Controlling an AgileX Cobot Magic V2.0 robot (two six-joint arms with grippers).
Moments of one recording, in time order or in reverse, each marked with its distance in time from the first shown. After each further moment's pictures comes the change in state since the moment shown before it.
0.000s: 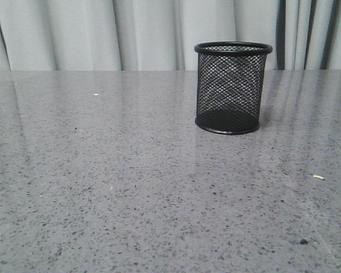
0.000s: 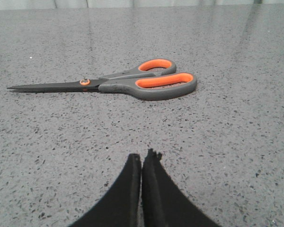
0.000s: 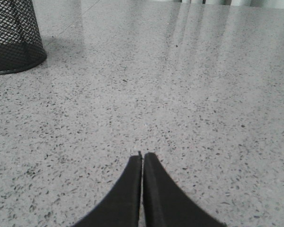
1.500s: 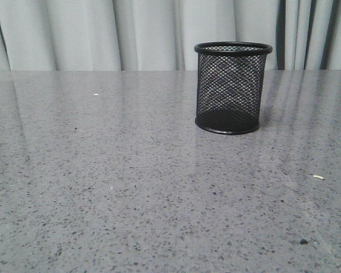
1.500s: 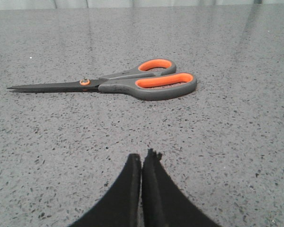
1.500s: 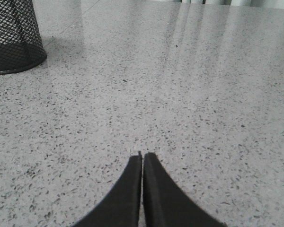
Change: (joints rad) left arm 0.000 0.000 0.000 0.000 0.000 0.000; right arm 0.000 0.000 0.000 0.000 0.000 0.000
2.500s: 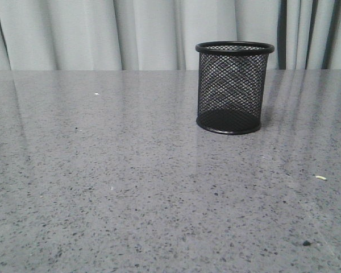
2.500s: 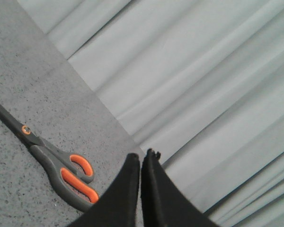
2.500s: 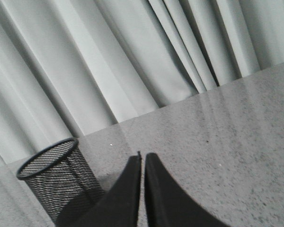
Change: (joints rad) left arm 0.000 0.000 -0.002 -0.939 -0.405 0.000; right arm 0.000 0.000 -0.042 0.451 -0.329 0.000
